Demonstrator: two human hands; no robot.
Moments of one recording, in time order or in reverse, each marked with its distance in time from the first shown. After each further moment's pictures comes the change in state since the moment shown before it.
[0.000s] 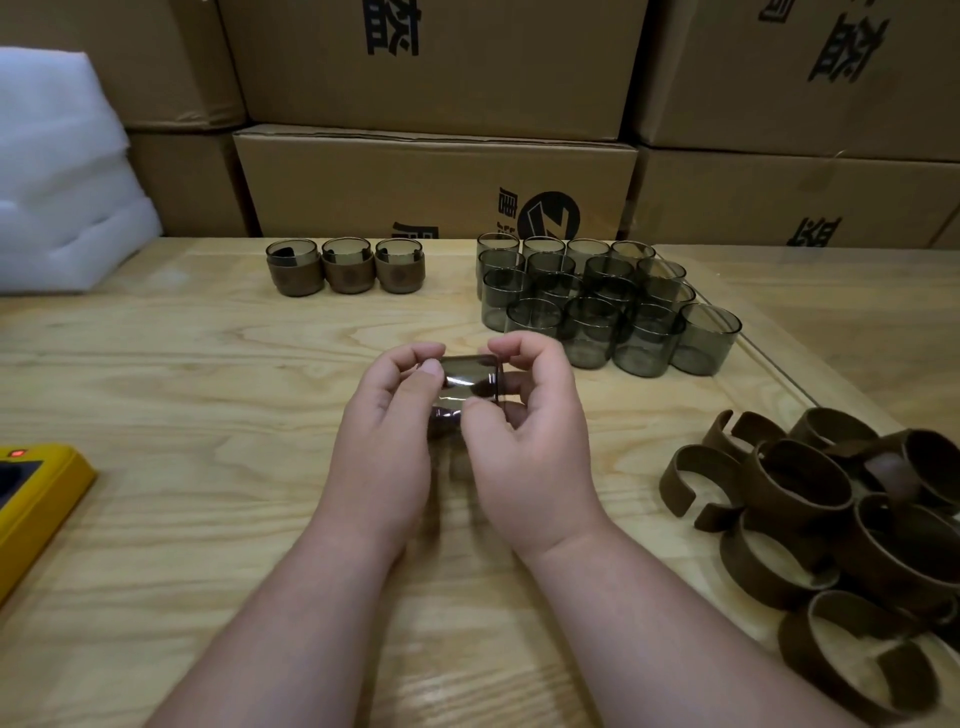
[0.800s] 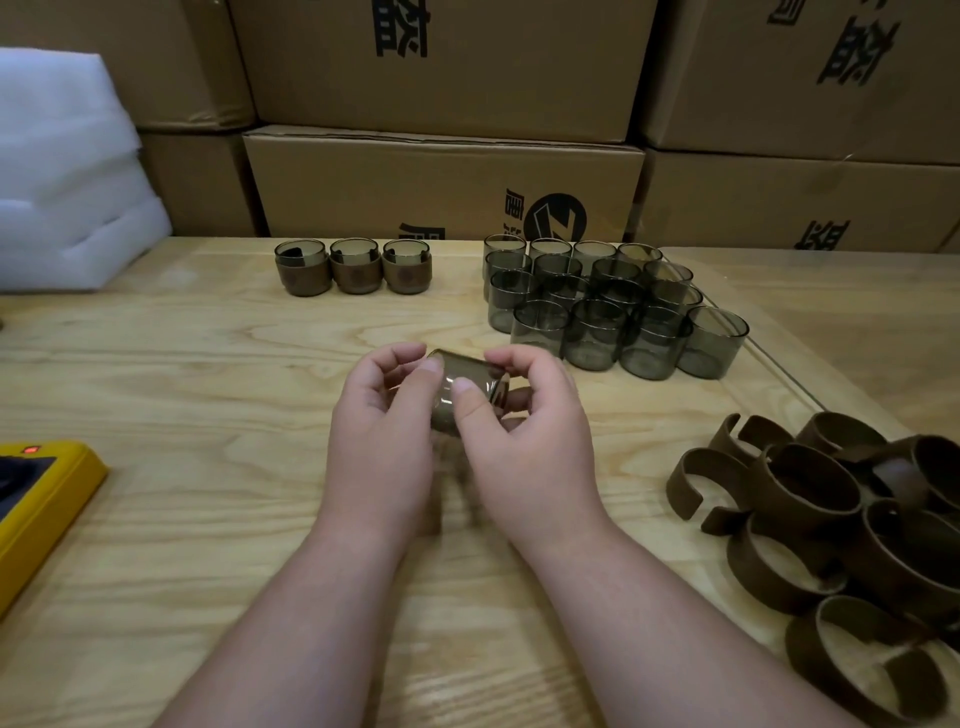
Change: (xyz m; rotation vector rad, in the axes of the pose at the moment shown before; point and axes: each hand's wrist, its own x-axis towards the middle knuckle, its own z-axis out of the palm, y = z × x) left_hand 0.003 -0.001 -0.001 -0.035 0.173 -0.008; right_hand 0.001 0.004 0.005 -0.185 0.069 0.048
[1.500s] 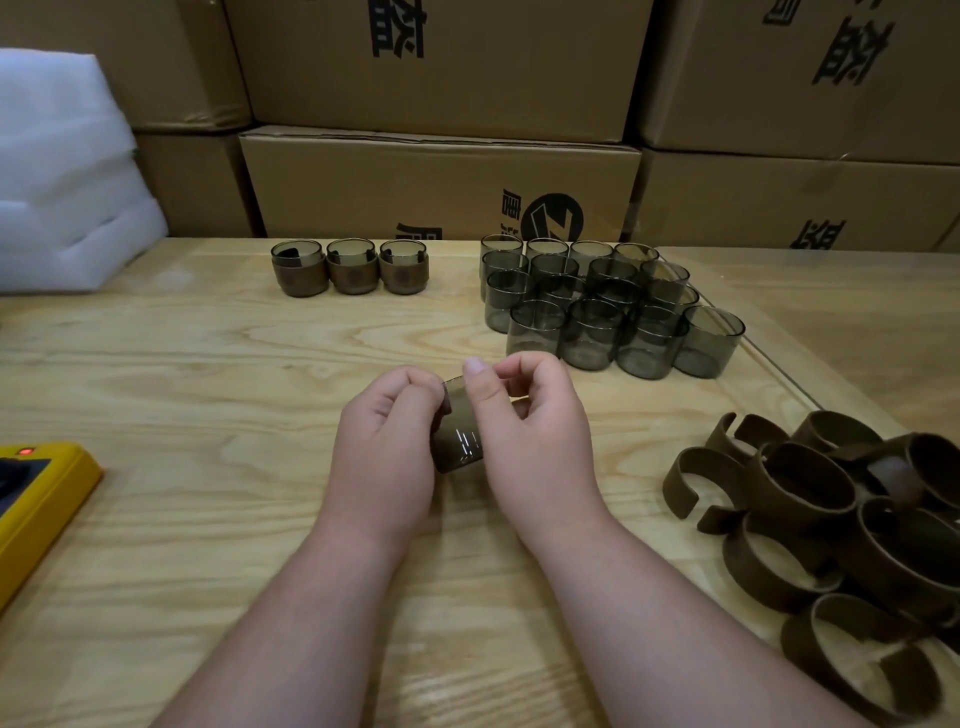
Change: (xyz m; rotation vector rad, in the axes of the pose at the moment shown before) left_hand -0.003 -0.001 -0.002 0.090 -0.150 0.098; right_hand 0.006 0.005 -0.004 0.065 -0.003 0.104
